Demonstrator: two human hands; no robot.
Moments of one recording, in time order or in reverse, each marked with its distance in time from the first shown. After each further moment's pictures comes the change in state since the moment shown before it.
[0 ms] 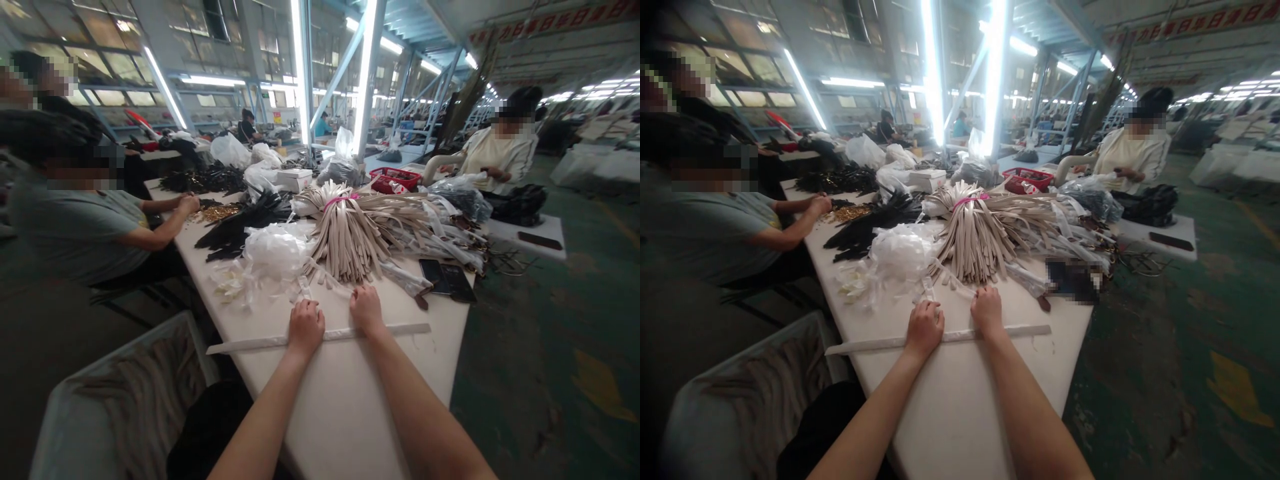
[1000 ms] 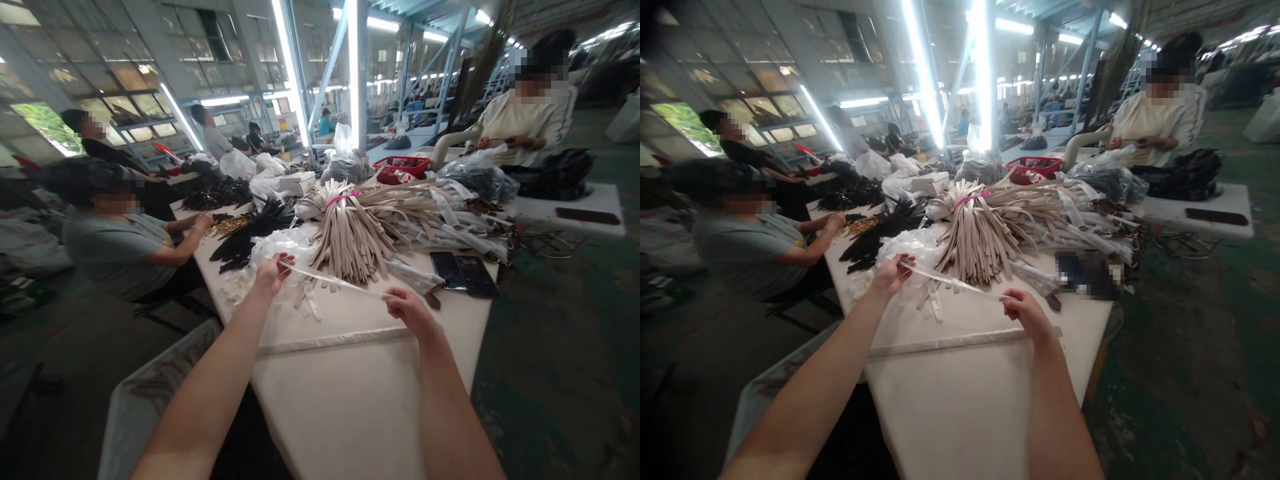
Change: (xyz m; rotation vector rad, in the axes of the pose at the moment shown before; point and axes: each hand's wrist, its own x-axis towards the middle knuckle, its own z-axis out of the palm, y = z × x) left_hand 0.172 -0.055 -0.066 -1.341 0.027 -0.741; right_hand -0.003 0.096 -0.069 1.268 -0.422 0.204
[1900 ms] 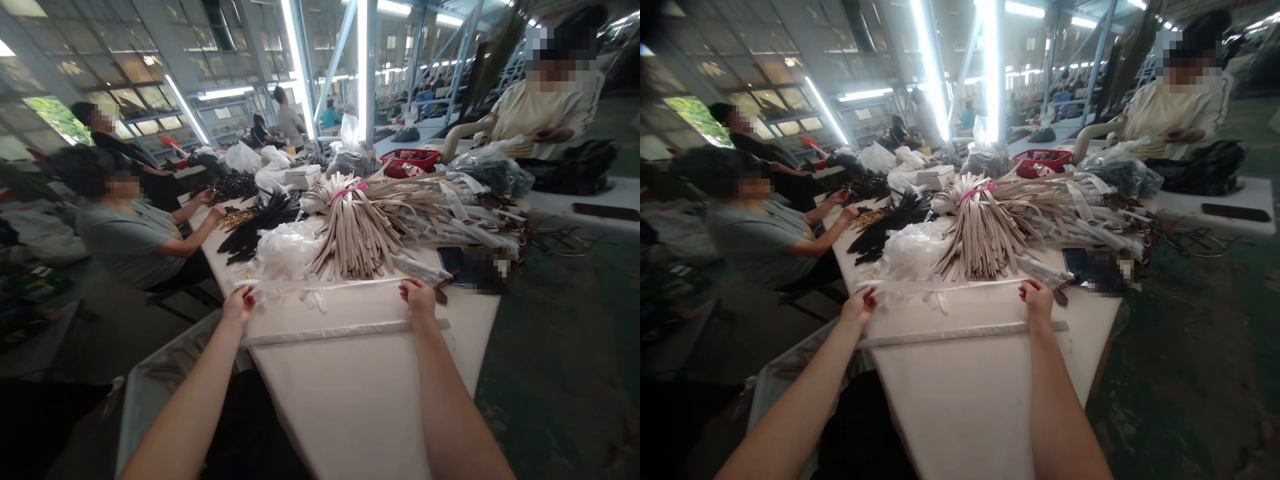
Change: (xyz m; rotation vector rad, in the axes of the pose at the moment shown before) left_hand -0.031 -0.030 -0.151 -0.078 0.472 0.010; right_hand 0.038 0.042 -0.009 0.057 0.746 -0.079
